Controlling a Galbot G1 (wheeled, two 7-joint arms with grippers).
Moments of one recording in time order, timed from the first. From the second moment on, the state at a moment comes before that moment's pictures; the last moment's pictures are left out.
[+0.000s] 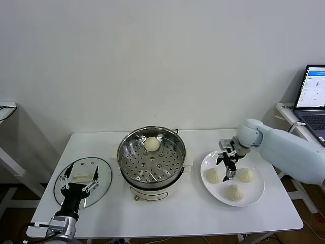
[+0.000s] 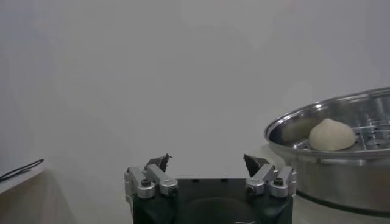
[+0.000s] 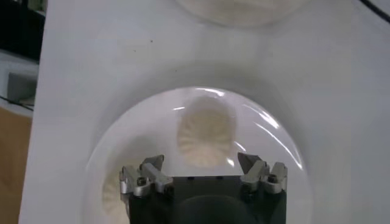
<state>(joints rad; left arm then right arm) 1.60 -1.45 -0.73 -2.09 0.10 -0.03 0.11 0.09 0.76 -0.95 1.24 0.04 -0.29 -1.14</state>
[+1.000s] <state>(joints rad) 1.59 -1.45 -0.73 -2.06 0.10 -0.04 0.12 0.02 0.81 -0.90 1.20 -0.02 -0.30 -1.10</state>
